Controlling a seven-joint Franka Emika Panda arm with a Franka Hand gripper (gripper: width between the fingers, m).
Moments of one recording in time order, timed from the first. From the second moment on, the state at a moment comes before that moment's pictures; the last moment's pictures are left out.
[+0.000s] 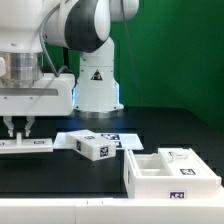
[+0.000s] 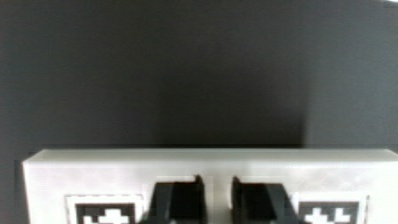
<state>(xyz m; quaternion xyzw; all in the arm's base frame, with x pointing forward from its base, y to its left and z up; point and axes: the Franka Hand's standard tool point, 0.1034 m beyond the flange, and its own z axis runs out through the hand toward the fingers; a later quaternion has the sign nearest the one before) 0.436 -0.176 0.047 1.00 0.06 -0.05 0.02</state>
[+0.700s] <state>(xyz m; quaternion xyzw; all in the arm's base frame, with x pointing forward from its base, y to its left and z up) 0.450 -0.101 0.064 0.94 -0.35 0.00 0.02</state>
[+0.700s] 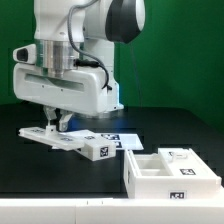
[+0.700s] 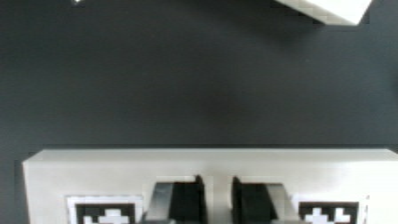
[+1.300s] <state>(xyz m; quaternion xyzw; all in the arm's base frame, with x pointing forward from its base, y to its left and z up) 0.432 -0.012 0.063 0.77 -0.64 -0.01 -0.03</state>
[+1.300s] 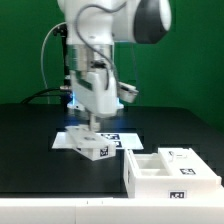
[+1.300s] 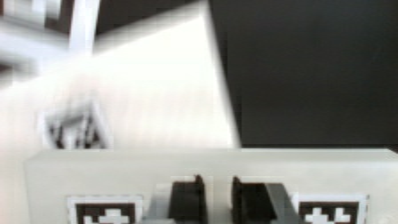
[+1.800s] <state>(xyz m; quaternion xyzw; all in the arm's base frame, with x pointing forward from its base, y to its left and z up) 0.435 -0.006 0.067 0.71 -0.70 -0.04 -0.02</state>
